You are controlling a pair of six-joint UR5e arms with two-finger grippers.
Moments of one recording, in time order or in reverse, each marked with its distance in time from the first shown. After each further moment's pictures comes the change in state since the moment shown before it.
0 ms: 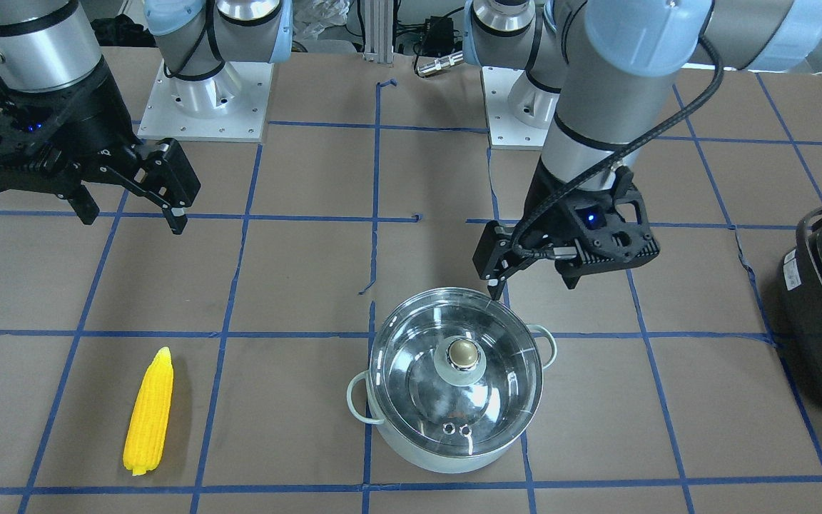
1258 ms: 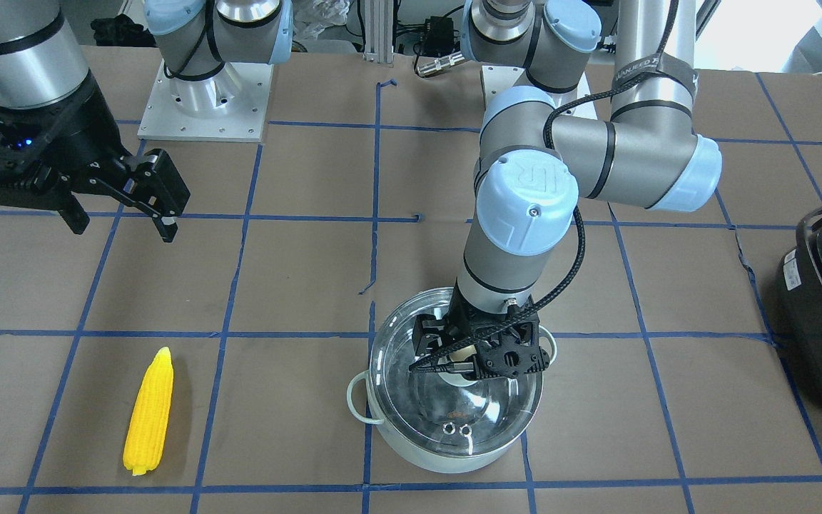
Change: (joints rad) left arm -0.061 -0.211 0.032 0.081 -0.008 0.012; right arm -0.036 0.026 0.000 -0.002 0.005 -0.073
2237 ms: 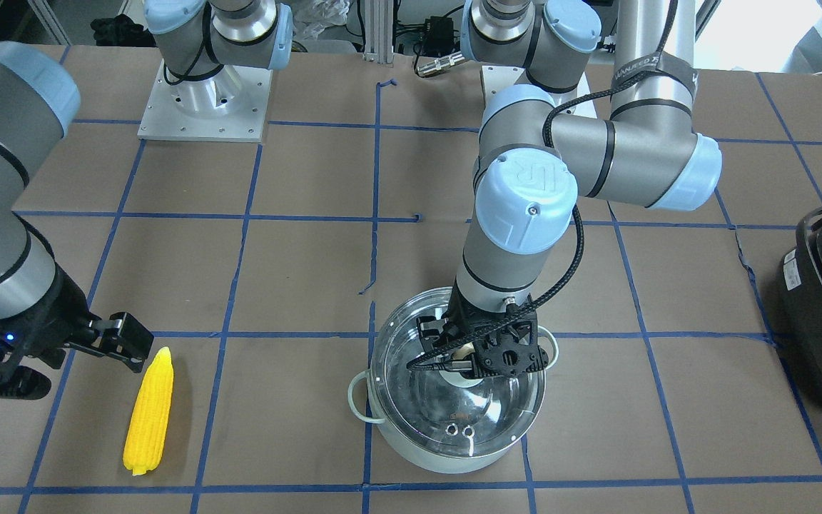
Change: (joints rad) left arm 0.002 0.024 0.021 -0.019 0.003 0.008; right arm -0.088 0.326 0.002 -0.275 -0.005 -0.136
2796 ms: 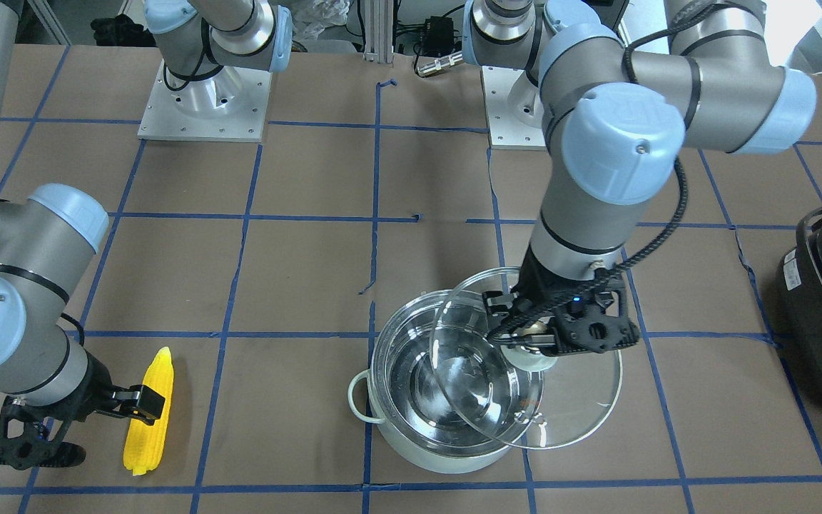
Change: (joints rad) left arm 0.107 0.067 0.038 -0.134 0.051 0.144; right arm -0.027 0.117 0.079 -0.181 -0.009 -0.016
